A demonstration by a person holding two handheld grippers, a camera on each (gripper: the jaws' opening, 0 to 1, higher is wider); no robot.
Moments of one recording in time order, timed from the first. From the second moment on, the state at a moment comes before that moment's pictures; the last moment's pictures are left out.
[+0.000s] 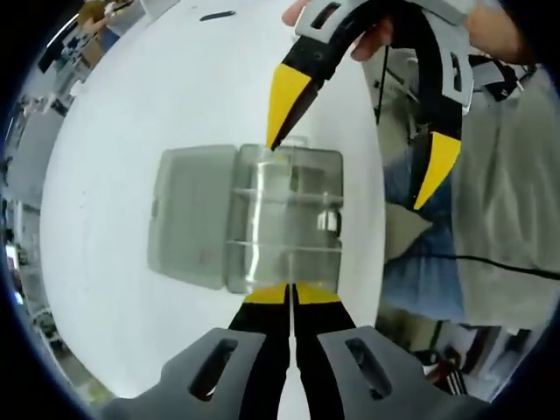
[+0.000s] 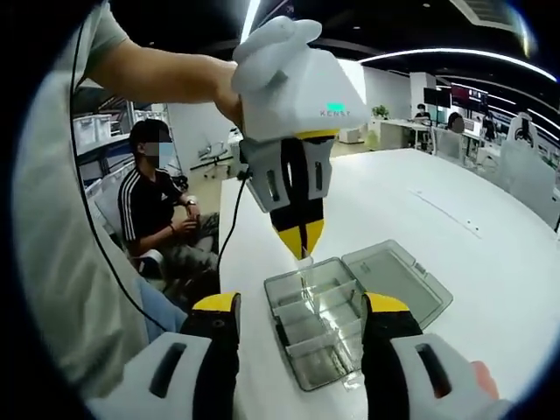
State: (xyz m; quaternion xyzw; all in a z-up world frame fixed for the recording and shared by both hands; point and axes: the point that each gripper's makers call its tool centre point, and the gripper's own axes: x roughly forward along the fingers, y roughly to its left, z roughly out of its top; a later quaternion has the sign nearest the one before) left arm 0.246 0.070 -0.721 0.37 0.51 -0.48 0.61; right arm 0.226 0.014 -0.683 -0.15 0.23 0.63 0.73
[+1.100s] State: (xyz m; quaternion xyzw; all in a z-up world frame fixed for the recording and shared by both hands) left arm 0.249 0.070 -0.735 0.39 0.51 -0.48 0.59; right arm 0.229 0.012 -0.683 -0.15 0.24 0.63 0.73
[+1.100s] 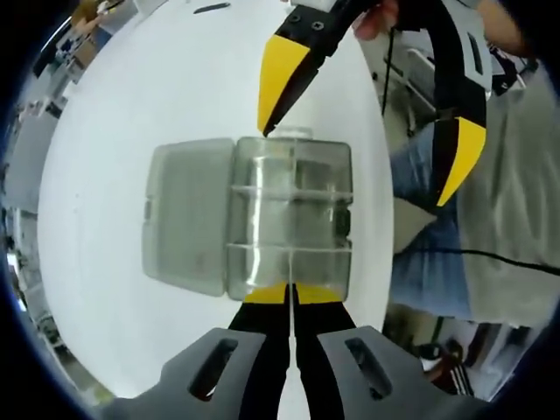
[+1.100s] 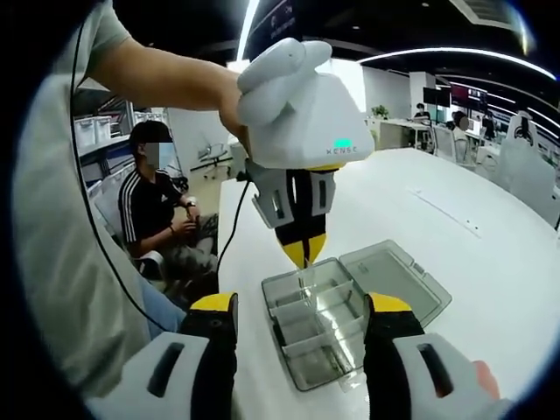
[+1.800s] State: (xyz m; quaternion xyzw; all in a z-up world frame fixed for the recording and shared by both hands) left arm 0.250 0.070 -0.737 0.39 0.52 -0.49 0.58; right arm 0.227 0.009 -0.678 -0.15 0.24 0.63 0.72
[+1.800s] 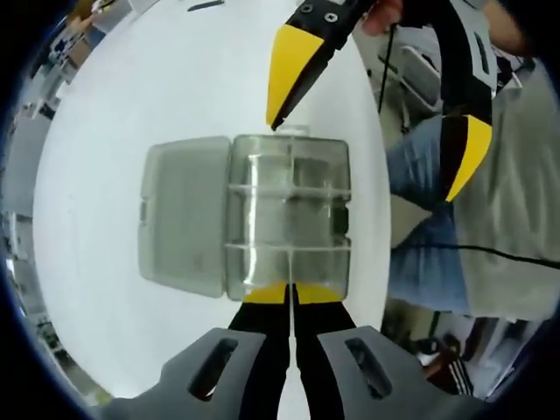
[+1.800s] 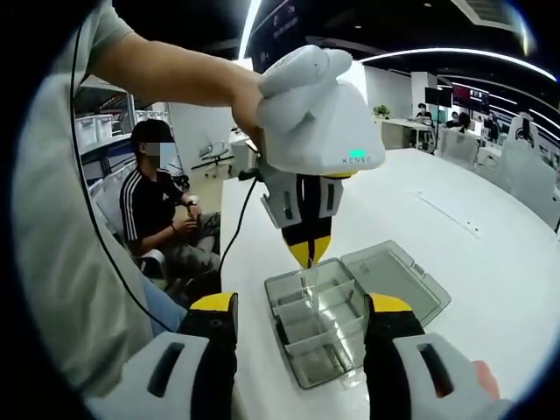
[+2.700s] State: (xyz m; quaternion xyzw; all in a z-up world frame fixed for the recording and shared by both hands) left arm 0.249 0.070 -0.754 0.38 0.53 -0.50 0.57; right arm 0.227 0.007 -0.675 -0.15 0.24 0.63 0.73
